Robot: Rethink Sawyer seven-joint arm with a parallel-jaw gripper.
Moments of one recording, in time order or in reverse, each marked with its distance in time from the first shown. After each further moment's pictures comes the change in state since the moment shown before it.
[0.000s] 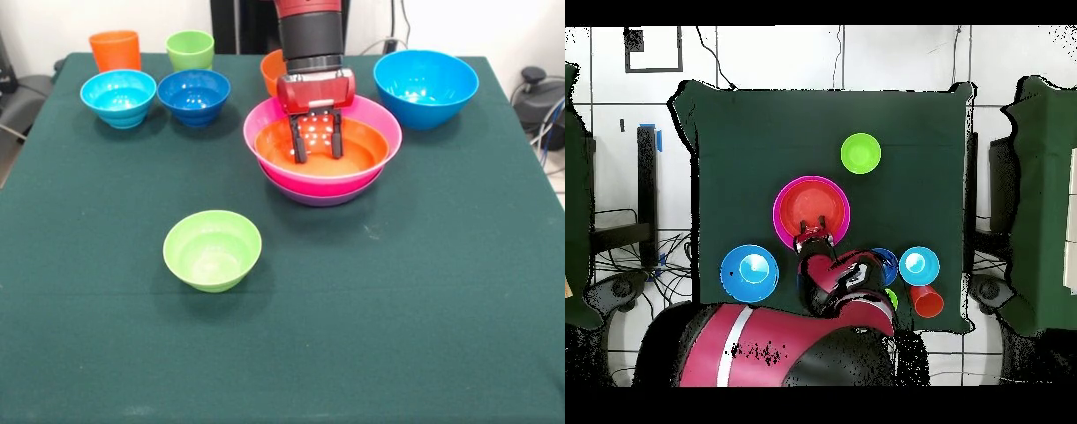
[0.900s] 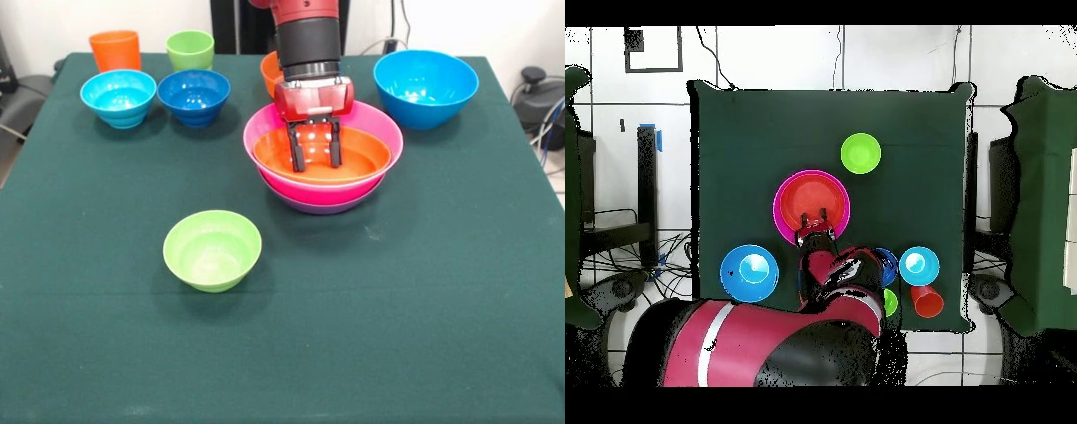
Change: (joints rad) arm 0.045 0.043 -0.062 -0.052 0.028 -0.069 0.000
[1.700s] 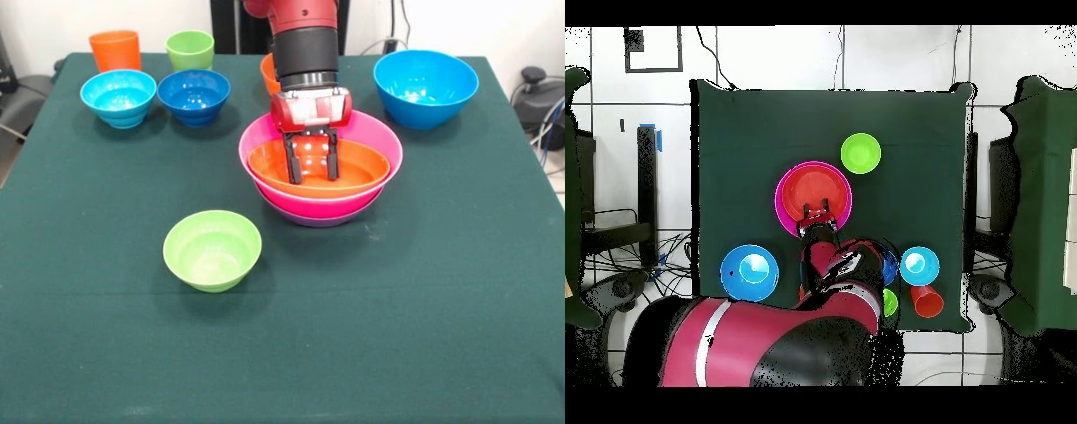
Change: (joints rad) arm 0.007 0.018 -0.014 -0.055 0.018 -0.001 0.000
